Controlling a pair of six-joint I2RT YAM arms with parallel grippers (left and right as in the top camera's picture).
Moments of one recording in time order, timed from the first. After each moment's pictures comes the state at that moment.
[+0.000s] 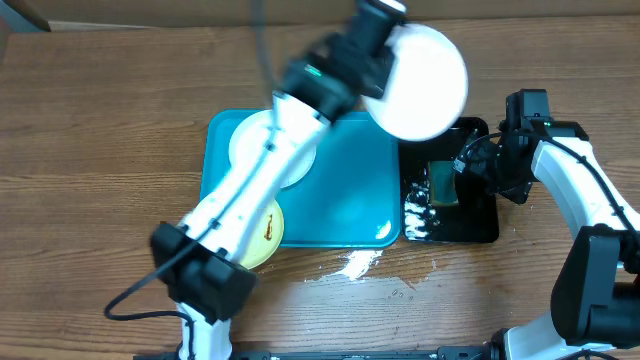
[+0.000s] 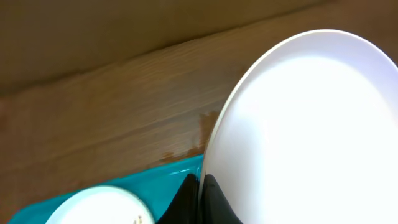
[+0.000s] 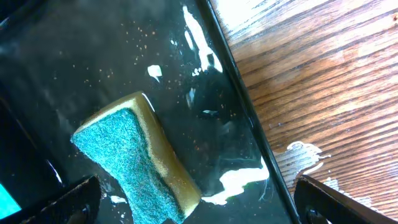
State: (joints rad) left arm -0.57 2.00 2.13 -0.91 -0.18 -0.21; right arm -0.06 1.73 1.18 -0.85 -0.13 0.44
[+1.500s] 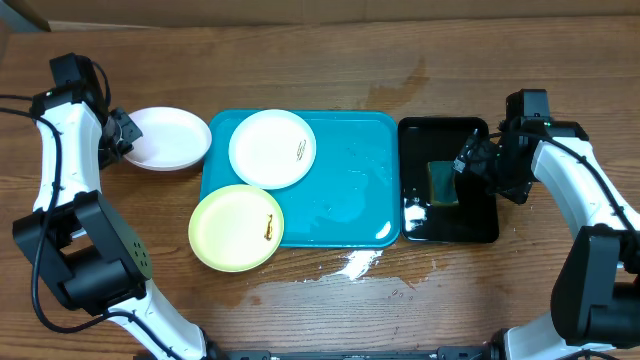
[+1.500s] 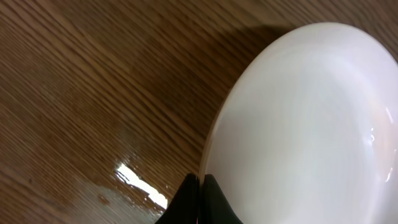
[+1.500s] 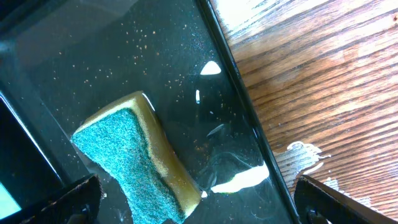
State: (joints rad) left arm 0.38 2.00 1.67 -0.97 -0.16 -0.35; right arm -0.06 1.73 1.18 -0.85 -0.13 0.44
